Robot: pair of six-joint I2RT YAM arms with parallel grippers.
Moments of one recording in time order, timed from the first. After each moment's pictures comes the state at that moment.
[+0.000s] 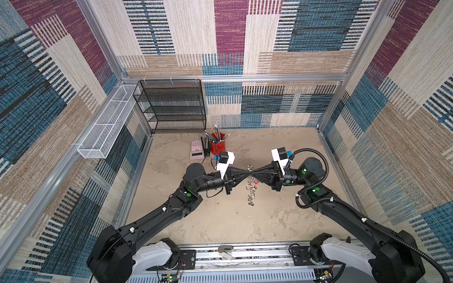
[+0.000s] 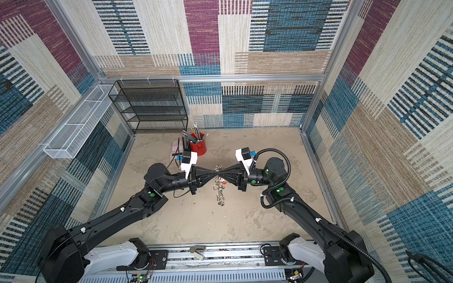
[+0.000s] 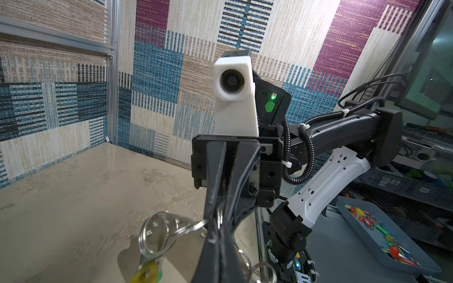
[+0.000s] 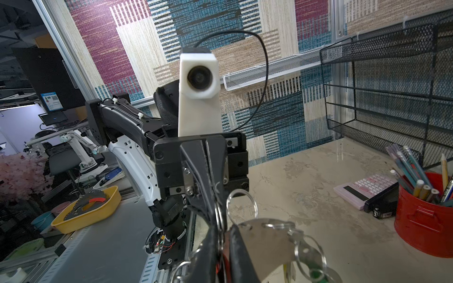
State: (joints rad) left arm -0.68 1.17 0.74 0.57 0.71 -0.31; right arm 0.46 1.09 0.68 0.55 -1.01 0.38
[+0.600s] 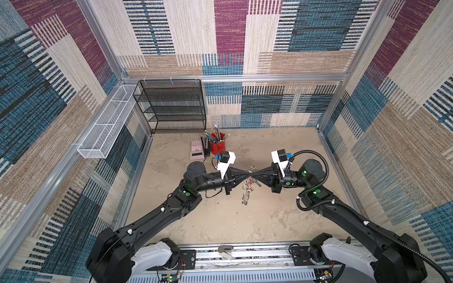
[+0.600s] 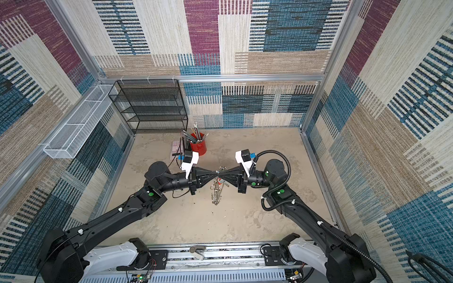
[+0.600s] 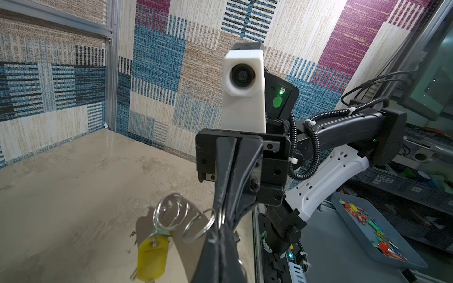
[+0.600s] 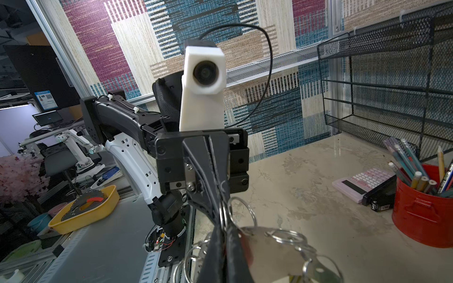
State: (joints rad) left arm -0.66 1.16 0.77 0.44 0.72 -0.30; right arm 0.47 1.06 0.67 0.50 -0.98 0.35
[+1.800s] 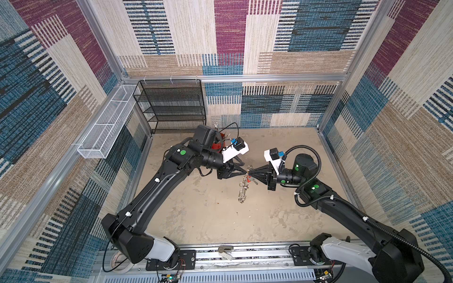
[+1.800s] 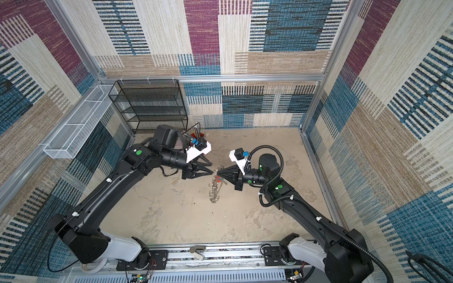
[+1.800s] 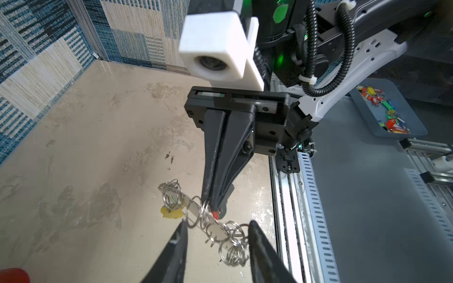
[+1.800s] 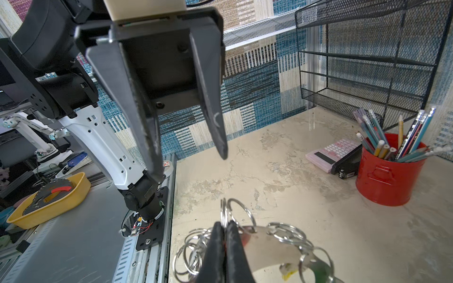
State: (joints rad) left arm -0.60 1.49 1.66 -0.98 0.75 0.52; right arm 0.50 1.11 0.75 0.25 -0.88 0.17
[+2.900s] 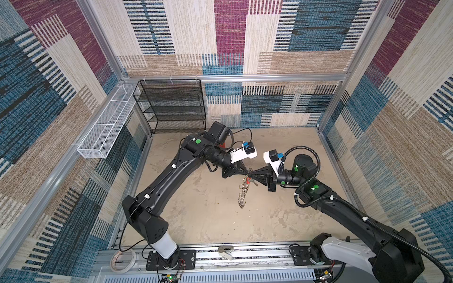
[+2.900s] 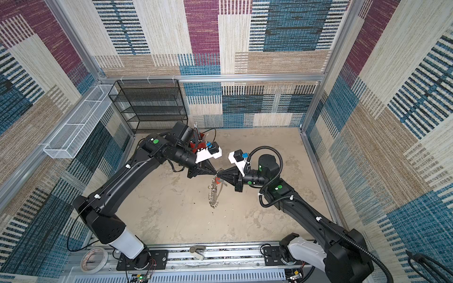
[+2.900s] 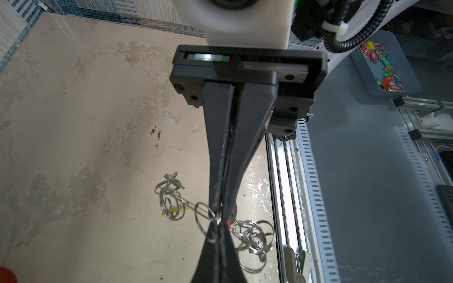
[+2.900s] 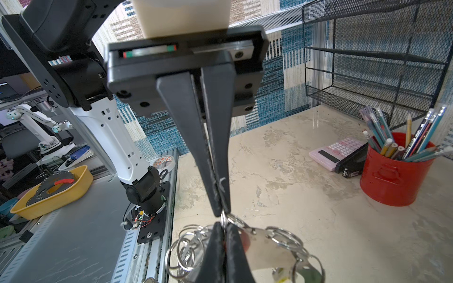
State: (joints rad) left arm -0.65 1.66 1.84 -1.22 0.70 0.66; right arm 0.50 1.11 0.74 0.23 -0.89 0.14
